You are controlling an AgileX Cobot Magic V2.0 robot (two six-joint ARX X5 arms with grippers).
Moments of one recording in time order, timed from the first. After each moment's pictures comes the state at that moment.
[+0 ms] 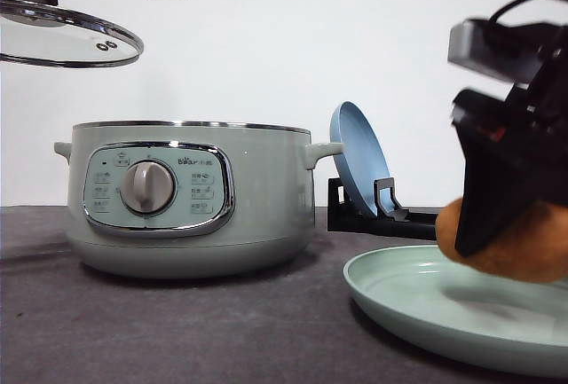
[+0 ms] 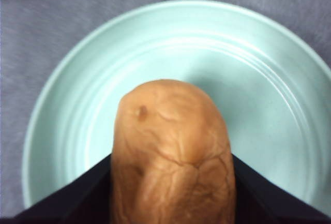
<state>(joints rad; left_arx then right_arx) 0.01 1.77 2.17 -1.30 0.09 0.11 0.54 1.17 0.58 -0.38 -0.10 0.27</state>
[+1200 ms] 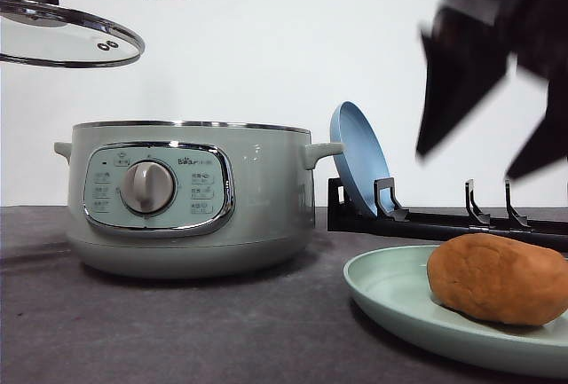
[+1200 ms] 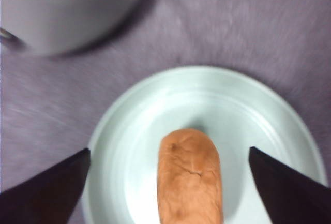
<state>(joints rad) 0.01 1.77 2.17 -1.30 0.10 0.11 0.54 1.02 0.80 -0.62 -0.10 0.30</state>
